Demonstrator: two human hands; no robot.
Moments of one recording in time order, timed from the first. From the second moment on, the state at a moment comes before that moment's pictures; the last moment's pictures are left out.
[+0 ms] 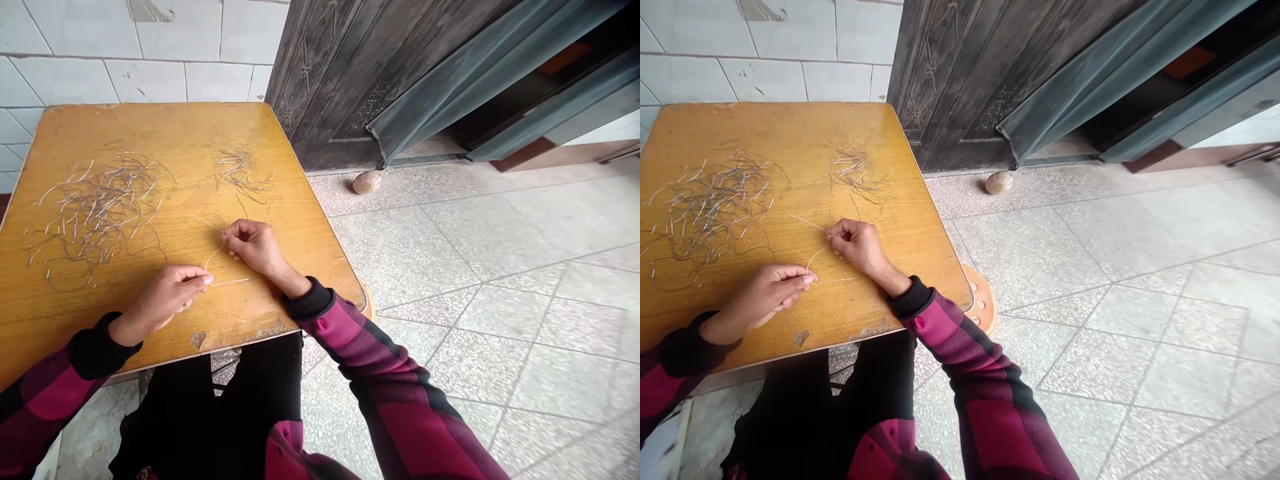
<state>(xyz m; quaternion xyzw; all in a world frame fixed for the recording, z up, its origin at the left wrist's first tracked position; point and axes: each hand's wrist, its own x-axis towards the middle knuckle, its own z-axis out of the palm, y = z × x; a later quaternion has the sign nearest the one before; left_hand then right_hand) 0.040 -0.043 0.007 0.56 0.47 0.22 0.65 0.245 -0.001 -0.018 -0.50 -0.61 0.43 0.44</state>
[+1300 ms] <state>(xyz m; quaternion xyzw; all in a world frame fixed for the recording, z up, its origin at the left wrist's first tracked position) 0.047 -0.067 0.006 0.40 0.47 0.33 0.72 0.253 -0.005 -0.014 -0.43 -0.73 0.39 0.37</state>
